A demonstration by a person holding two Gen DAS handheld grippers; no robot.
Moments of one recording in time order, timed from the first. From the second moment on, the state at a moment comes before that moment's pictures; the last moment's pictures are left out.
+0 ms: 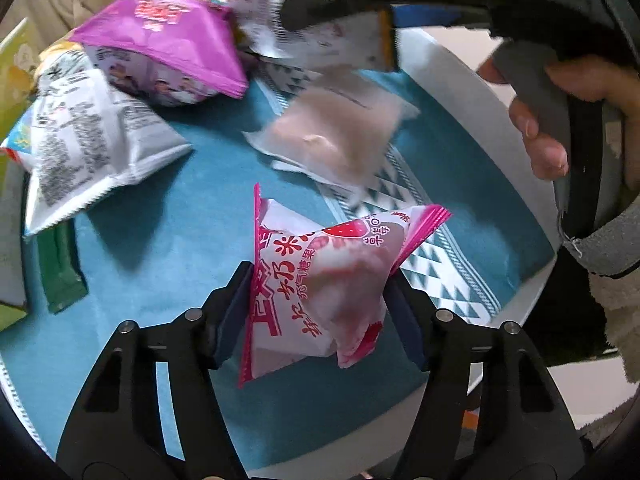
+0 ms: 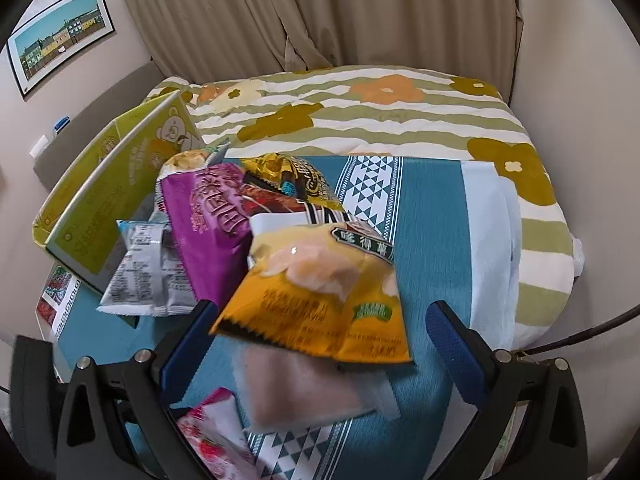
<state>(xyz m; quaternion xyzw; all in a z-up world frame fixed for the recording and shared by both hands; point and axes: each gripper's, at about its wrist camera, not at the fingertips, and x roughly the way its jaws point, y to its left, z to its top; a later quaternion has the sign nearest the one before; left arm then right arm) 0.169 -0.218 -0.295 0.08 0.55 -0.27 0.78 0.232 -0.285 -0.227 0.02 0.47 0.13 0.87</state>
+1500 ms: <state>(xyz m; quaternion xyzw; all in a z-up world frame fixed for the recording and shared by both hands) 0.152 -0.160 -0.198 0.03 0.52 -0.24 0.82 0.196 -0.281 -0.181 0.03 0.43 0.11 0.90</state>
